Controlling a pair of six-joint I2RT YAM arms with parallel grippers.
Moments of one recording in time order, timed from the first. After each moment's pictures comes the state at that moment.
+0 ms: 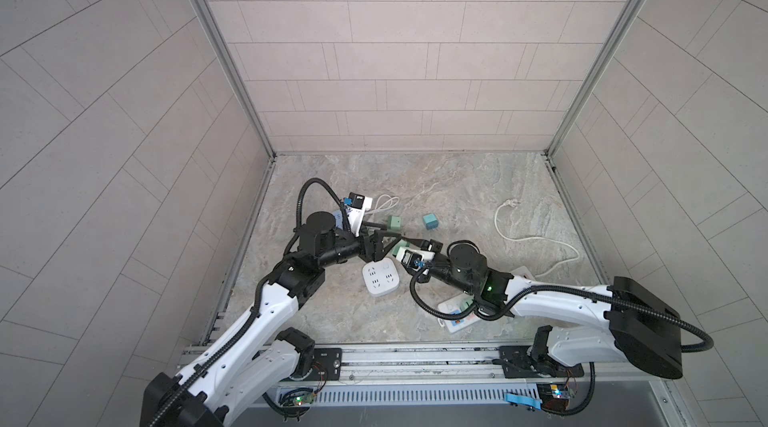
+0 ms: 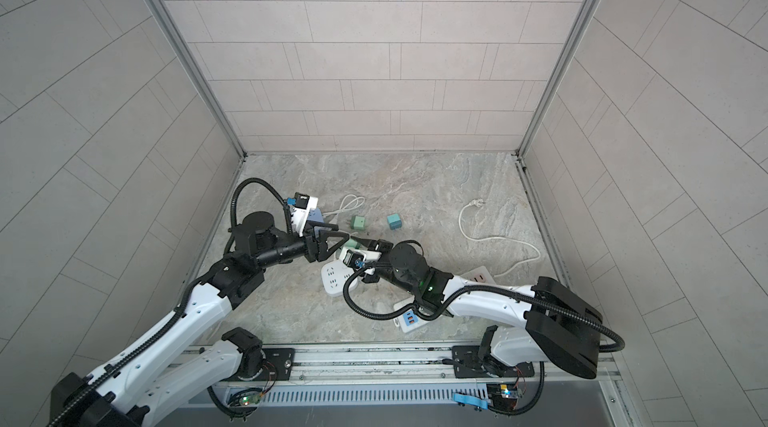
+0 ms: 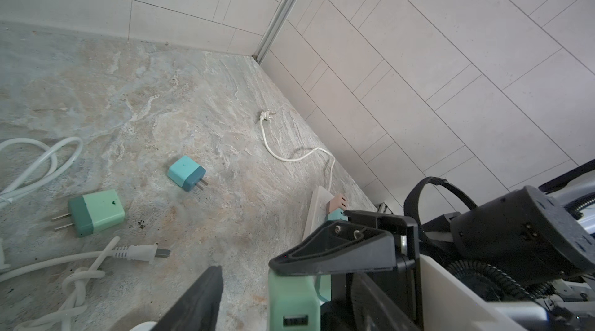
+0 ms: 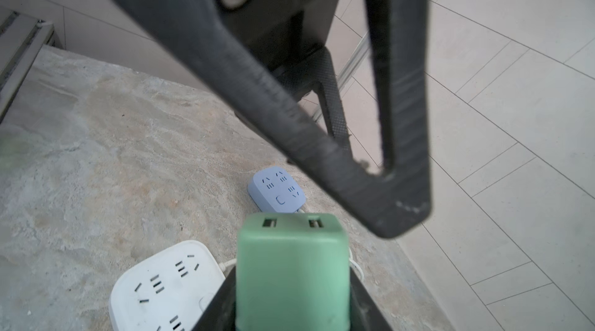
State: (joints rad) left arm -0.47 0.89 0.66 -0.06 0.57 -0.44; right arm 0.99 1.30 0.58 0.58 0.04 -0.57
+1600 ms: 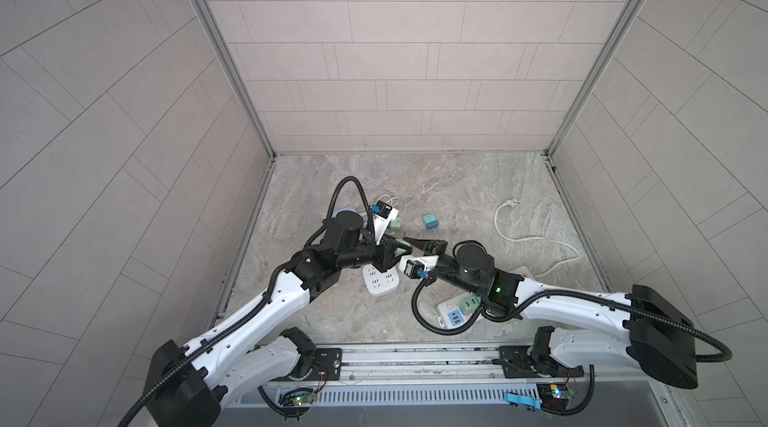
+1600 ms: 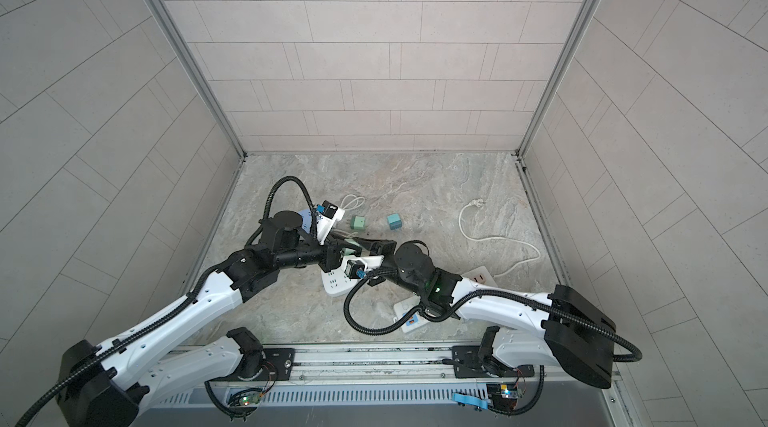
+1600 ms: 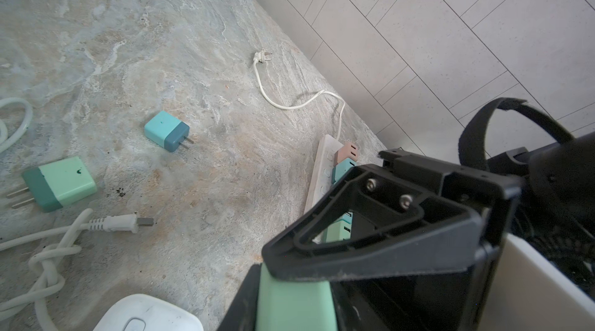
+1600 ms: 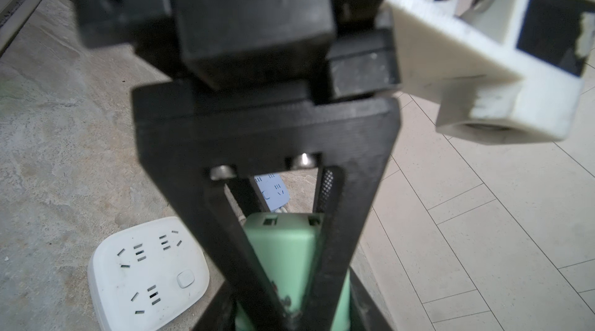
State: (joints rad) left arm -0.66 1.00 0.75 -0.24 0.46 -0.32; right arm 0.99 1.22 0.59 0.49 0.04 -0.73
